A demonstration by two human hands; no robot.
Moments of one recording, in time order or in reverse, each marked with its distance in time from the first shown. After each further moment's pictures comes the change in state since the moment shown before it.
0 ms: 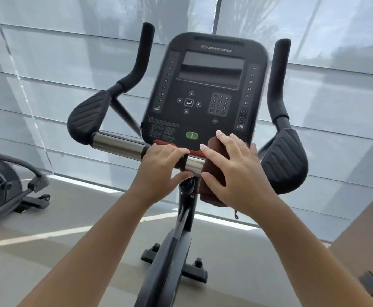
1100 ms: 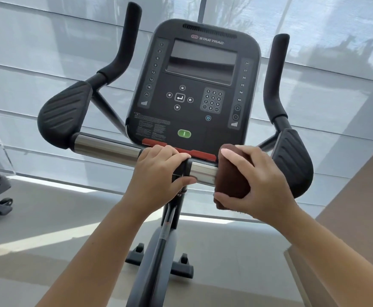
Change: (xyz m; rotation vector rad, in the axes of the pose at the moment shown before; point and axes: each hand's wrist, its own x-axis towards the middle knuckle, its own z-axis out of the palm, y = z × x) left_hand 0.007 -0.016 0.002 -0.103 -0.015 0.017; right_hand -0.002 0.015 0.005 -0.012 0.132 -0.007
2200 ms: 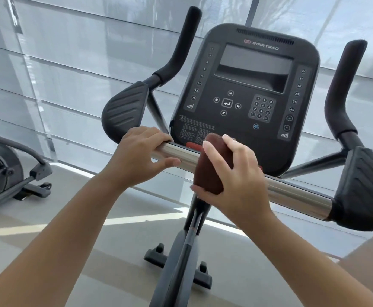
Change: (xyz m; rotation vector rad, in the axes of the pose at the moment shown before) left_hand -0.013 -0.112 -0.065 0.056 -0.038 -0.118; right_hand 0.058 -0.084 0.087 -0.122 0.240 -0.141
